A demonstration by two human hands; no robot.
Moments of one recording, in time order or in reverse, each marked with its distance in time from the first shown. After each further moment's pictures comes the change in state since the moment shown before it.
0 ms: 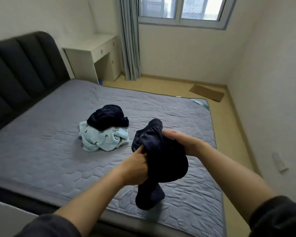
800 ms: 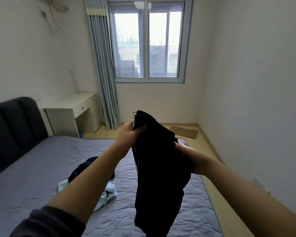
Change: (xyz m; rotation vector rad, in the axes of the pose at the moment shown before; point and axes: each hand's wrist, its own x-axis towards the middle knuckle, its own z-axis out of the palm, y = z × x) left_hand 0.080 -0.121 -0.142 -1.687 0.629 -0.576; right_hand -0.098 -0.072 -0.020 0.218 -0.034 -0.327
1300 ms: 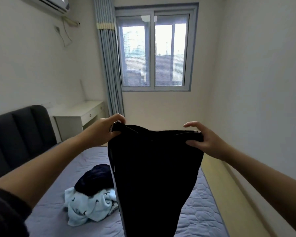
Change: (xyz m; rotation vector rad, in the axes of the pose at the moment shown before) left_hand 0.004 0.059 -0.112 1.095 -0.206 0.437; right_hand -0.027 -0.071 0.023 -0.996 0.334 -0.546
